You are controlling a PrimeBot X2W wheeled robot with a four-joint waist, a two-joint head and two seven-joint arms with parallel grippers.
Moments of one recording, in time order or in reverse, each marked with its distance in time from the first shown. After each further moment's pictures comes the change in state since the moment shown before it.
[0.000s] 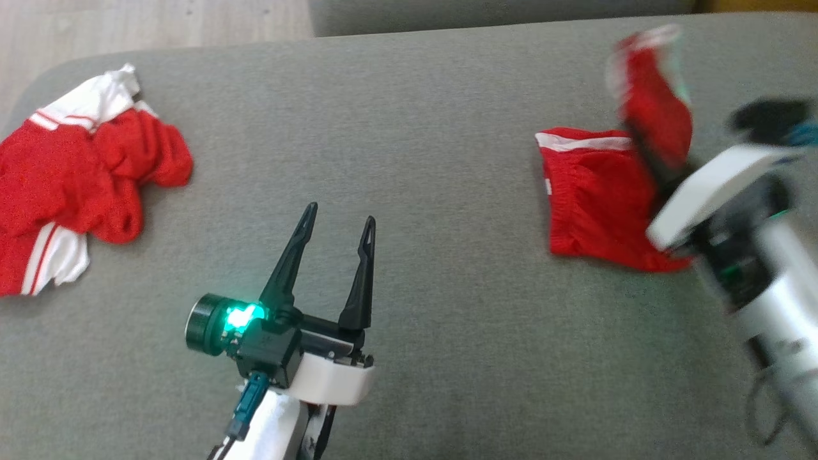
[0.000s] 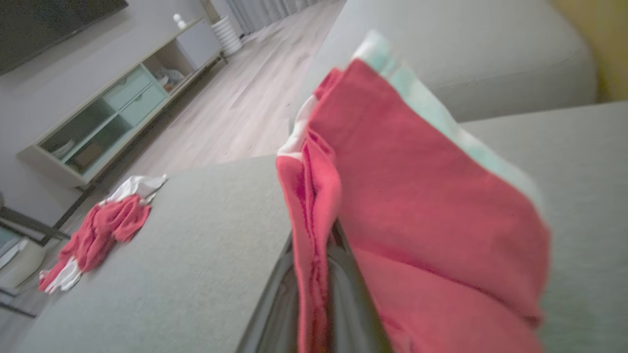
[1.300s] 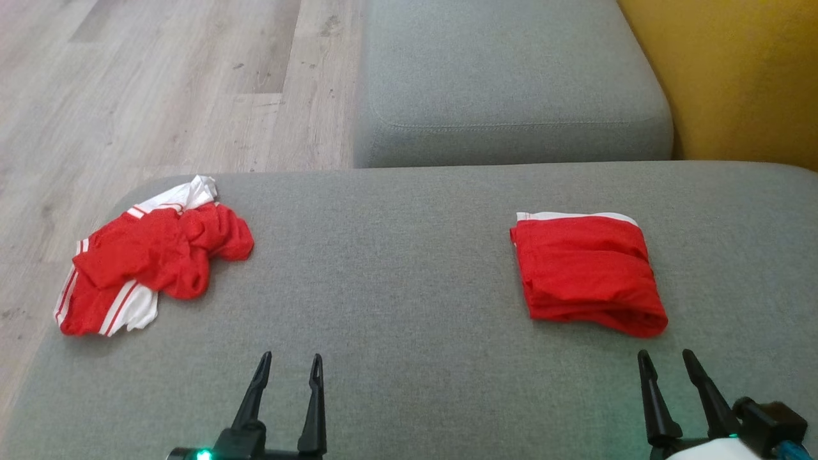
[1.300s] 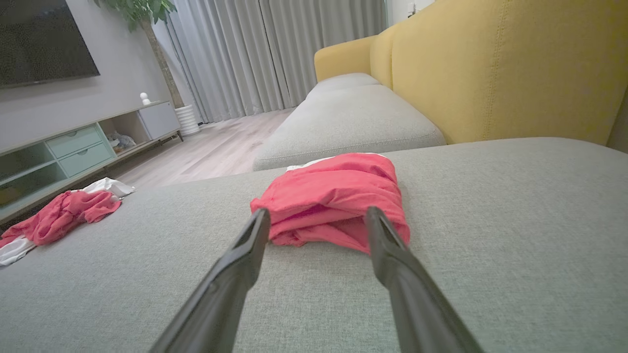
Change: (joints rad) left arm 0.300 -0.001 0.109 0.135 -0.048 0.022 0.000; right arm 0.781 0.315 -0.424 -0.159 -0.634 0.000 -0.443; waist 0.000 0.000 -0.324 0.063
